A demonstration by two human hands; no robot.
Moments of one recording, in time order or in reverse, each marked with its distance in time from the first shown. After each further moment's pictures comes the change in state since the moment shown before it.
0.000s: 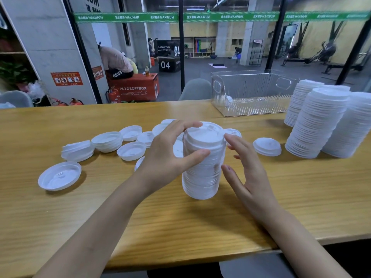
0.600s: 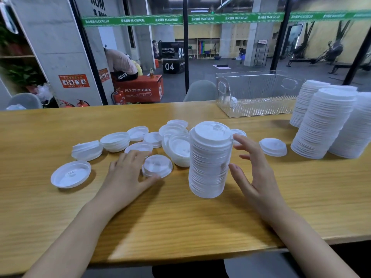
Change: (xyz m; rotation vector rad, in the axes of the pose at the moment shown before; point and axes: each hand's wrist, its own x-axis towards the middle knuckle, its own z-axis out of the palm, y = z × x) left_hand -0.054 -0.092 -0.049 0.741 -0.060 -0.290; right_hand -0.001 0.001 0.001 0.018 0.024 0.018
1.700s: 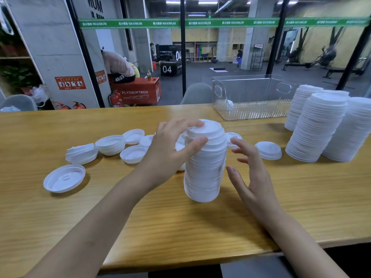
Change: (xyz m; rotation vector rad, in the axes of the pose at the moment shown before) left_hand 0.031 0.109 -0.043 -0.625 0.074 0.251; right_hand -0.001 -0.001 -0.003 0.010 0.032 0.007
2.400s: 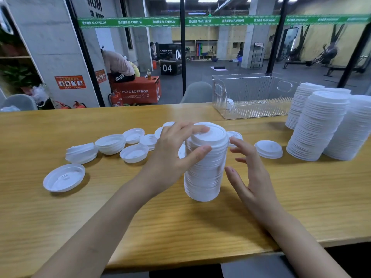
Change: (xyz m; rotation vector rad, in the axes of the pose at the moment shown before) left_hand -0.007 -0.004 0.009 0.007 -0.007 0.078; right_hand 0.000 0.000 0.000 -0.003 -0.035 -0.008
